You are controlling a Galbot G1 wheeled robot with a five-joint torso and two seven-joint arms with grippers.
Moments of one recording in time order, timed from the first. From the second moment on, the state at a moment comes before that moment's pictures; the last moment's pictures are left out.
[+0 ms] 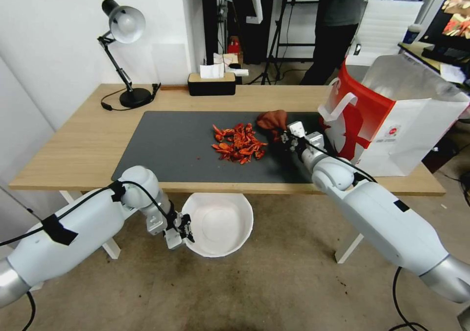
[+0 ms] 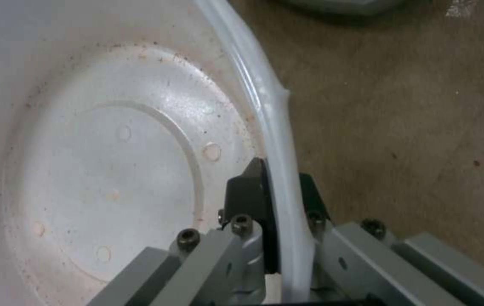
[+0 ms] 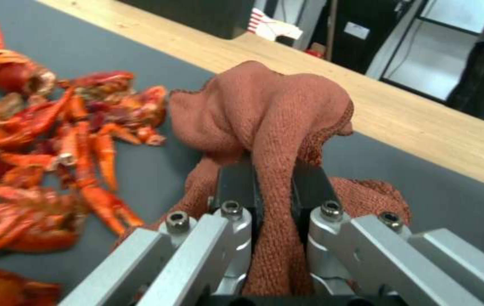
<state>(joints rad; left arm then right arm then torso) 0.45 -0.77 0.41 -1.58 0.43 -0.60 1.26 -0.51 0.95 -0.22 1.48 0.58 -0.26 0.15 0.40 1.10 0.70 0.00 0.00</state>
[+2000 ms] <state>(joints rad) 0.27 -0.83 0.51 -1.42 0.23 -0.61 1.30 -0.54 0.80 -0.38 1.68 0.63 -0.26 -0.06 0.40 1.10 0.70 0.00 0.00</state>
